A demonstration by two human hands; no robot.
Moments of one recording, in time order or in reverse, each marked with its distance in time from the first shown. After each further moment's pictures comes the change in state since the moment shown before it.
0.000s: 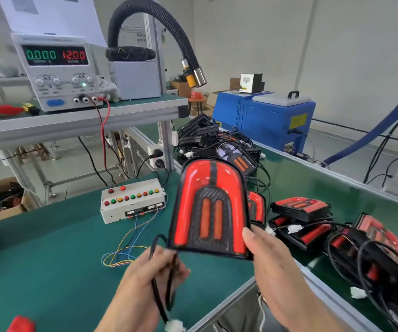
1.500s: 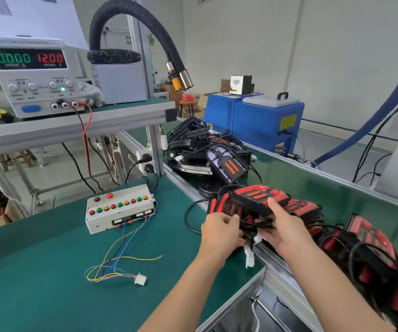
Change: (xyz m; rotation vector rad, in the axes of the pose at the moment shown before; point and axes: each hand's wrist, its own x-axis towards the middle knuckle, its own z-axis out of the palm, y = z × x) left_hand 0.107 -0.068 0.127 0.836 0.034 -0.026; right_hand 0.089 0.000 -0.091 0.136 0.803 0.345
